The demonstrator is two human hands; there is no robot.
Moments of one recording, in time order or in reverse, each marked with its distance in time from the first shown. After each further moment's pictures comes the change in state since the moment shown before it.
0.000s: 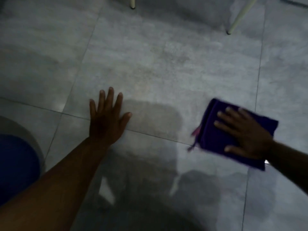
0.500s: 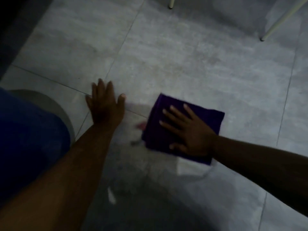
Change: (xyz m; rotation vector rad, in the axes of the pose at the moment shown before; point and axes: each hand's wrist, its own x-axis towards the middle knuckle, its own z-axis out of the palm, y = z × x) left_hand -0.018 -0.064 -0.021 -0.241 0.132 -0.424; right_hand 0.154 -0.167 -0.039 -0.034 0.109 -0.276
